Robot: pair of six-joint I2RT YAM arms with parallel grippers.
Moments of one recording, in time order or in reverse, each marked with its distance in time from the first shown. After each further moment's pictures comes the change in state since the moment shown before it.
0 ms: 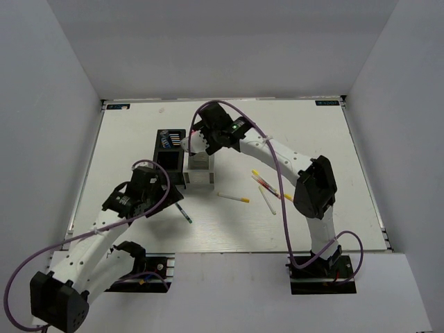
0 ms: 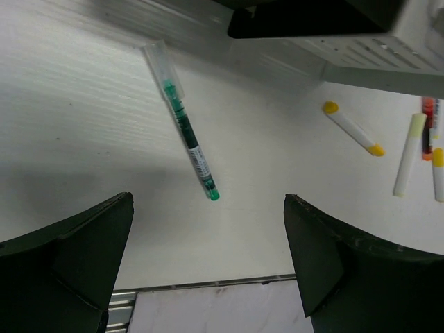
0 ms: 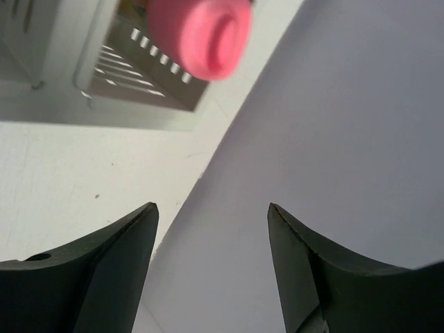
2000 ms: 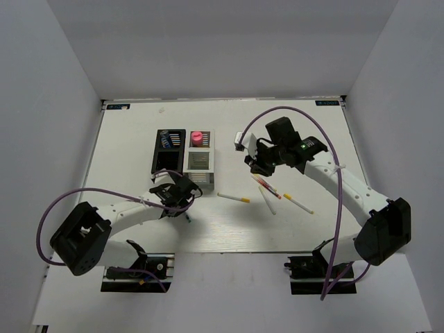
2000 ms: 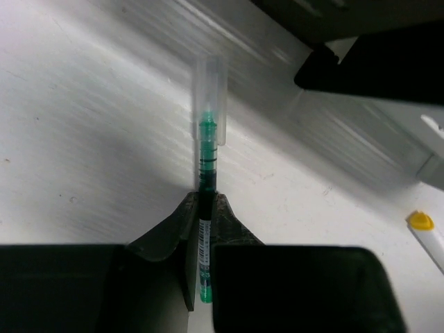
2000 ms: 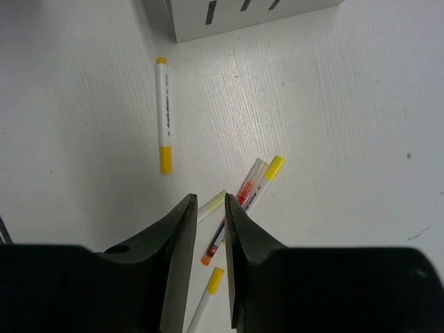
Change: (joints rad) left arm -0.345 0.515 -0.027 0.212 -0.468 -0.445; right arm -0.254 -0.639 -0.659 -0.053 -0.616 0.869
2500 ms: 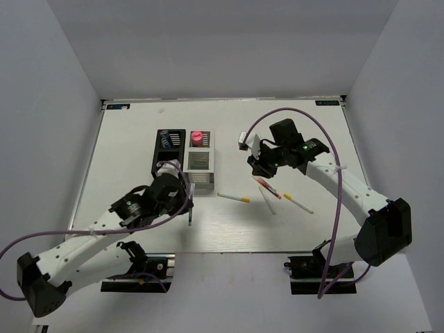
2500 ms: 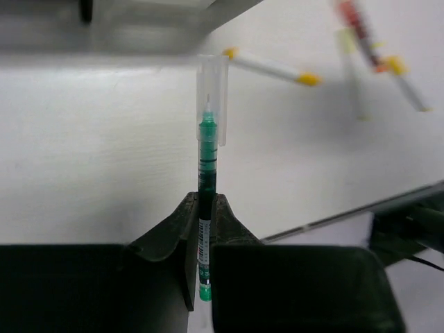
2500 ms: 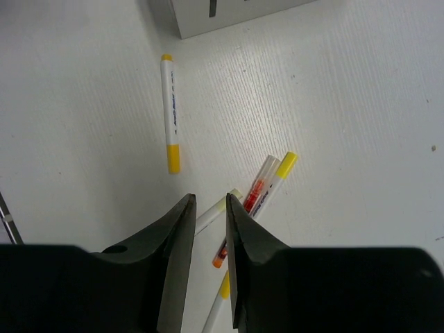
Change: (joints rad) left arm -0.080 -0.468 0.084 -0.173 0.271 0.402; right arm -0.038 -0.011 -0.056 0.027 -0.055 0.028
